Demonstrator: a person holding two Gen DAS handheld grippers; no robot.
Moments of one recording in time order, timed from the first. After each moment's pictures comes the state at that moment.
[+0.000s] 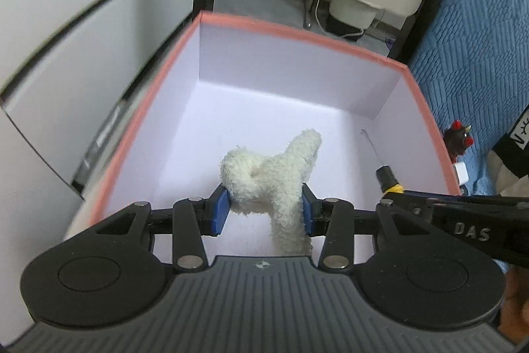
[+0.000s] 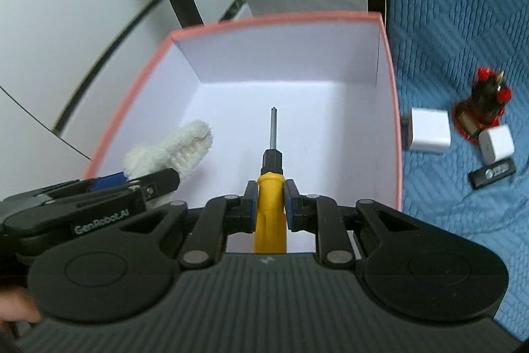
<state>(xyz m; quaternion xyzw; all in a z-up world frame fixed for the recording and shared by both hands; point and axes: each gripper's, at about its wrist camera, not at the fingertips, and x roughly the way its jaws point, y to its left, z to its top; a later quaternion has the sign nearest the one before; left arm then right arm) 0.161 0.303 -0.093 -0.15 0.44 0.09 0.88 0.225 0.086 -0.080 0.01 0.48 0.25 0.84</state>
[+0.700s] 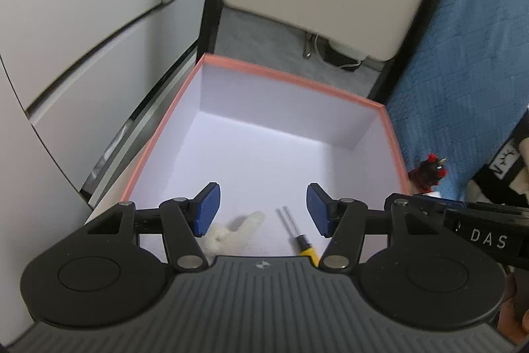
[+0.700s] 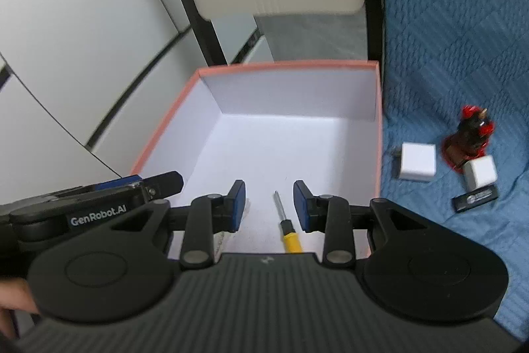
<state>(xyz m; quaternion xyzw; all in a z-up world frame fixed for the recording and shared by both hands) 0.139 0.274 -0.036 -0.16 0.38 0.11 0.90 0.206 0.055 -0.016 0.03 0.43 0.28 0.86</state>
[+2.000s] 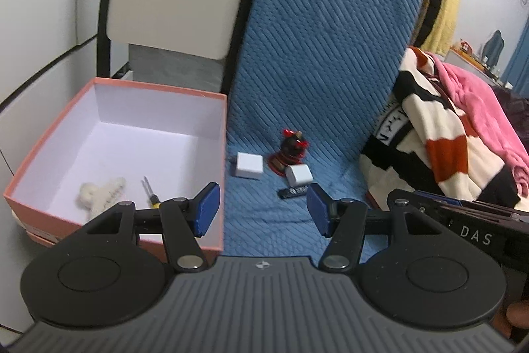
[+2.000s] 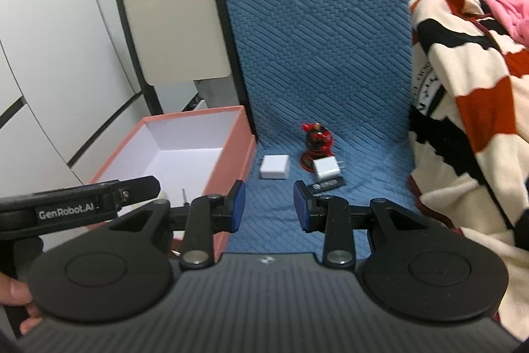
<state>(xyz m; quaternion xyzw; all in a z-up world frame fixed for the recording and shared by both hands) 0.047 0.049 0.013 -0.12 0.32 0.02 0.94 0.099 -0.160 0.025 0.06 0.33 0.20 0.92</state>
